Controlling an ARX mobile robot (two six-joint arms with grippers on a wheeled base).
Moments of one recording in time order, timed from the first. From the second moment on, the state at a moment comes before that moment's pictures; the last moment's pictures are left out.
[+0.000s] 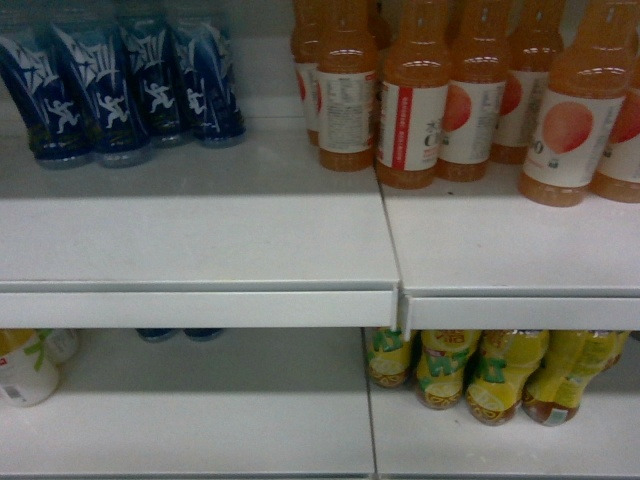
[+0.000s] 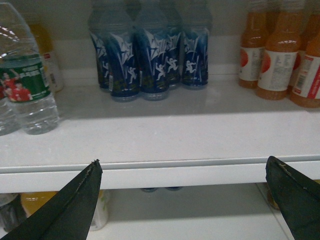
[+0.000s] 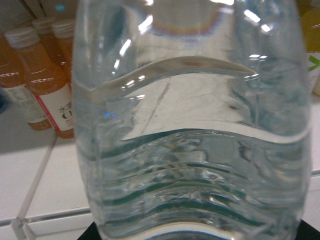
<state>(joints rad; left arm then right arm) 0.00 0.01 0.01 -0.01 0.00 0.00 -0.03 0.69 0.42 0.12 0.05 0.10</state>
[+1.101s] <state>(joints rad) 0.00 0.01 0.01 0.00 0.00 0.00 -0.03 0.69 0.42 0.12 0.05 0.10</state>
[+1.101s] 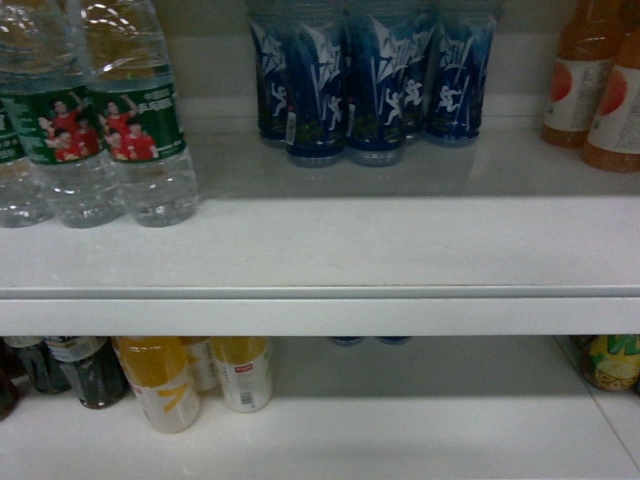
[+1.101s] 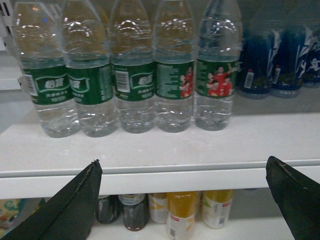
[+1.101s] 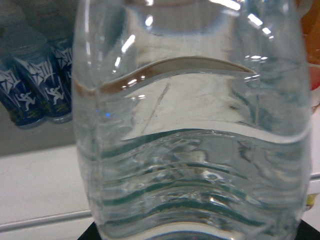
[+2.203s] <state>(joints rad) 0.00 0.01 0.01 0.00 0.00 0.00 -0.03 0.69 0.42 0.12 0.05 0.10</state>
